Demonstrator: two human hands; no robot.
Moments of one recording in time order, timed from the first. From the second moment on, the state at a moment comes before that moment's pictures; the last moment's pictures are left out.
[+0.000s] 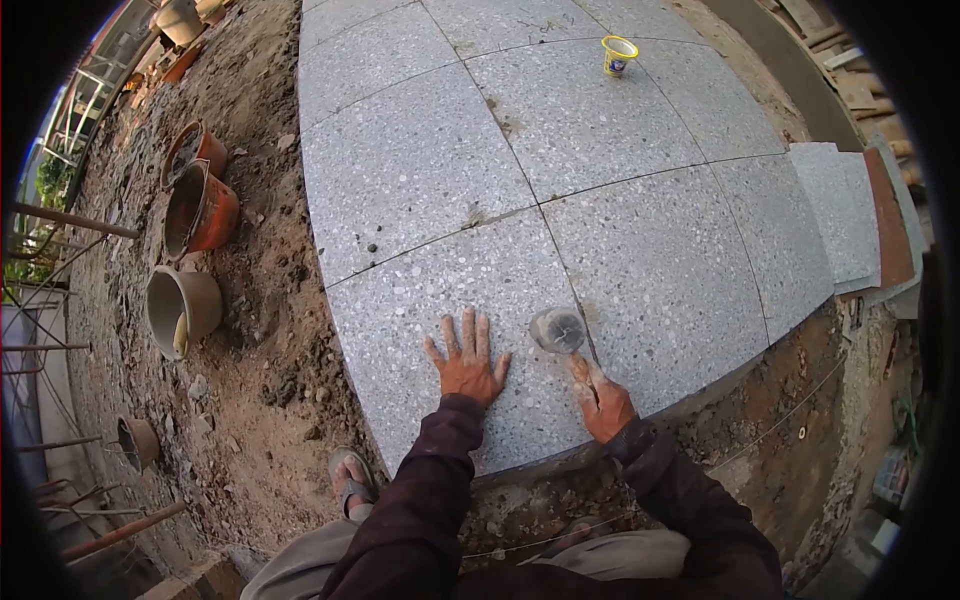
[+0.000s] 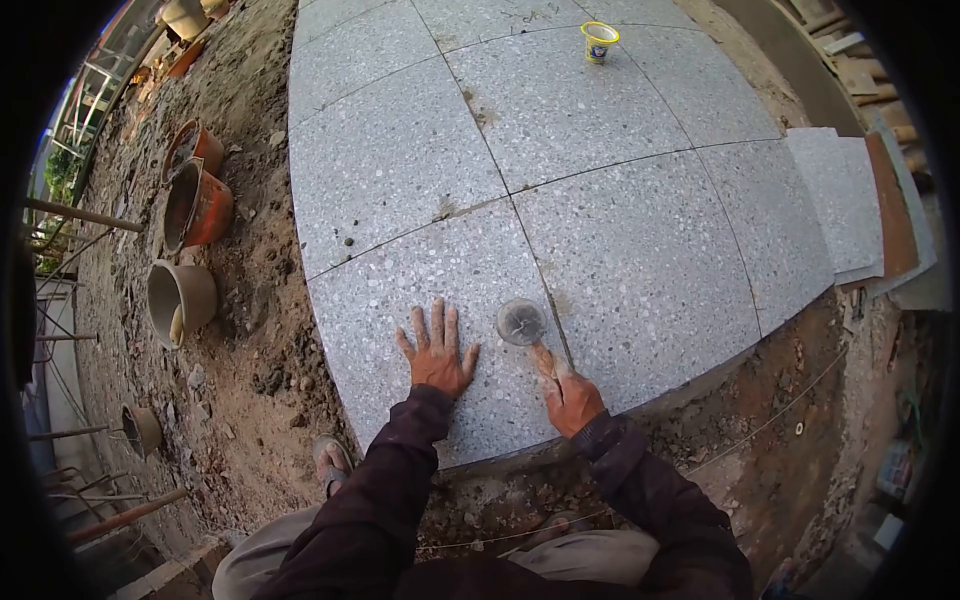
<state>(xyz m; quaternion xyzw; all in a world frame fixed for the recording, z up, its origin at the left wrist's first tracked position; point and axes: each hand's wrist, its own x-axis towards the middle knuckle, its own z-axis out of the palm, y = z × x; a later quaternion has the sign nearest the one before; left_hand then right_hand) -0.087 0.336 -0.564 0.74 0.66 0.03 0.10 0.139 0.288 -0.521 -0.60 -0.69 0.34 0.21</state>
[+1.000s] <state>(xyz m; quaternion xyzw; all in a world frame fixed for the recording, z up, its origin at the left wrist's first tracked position) -0.079 0.328 -0.582 0.76 0.65 0.03 0.02 0.148 0.152 -0.500 -0.60 -0.67 0.37 0.24</state>
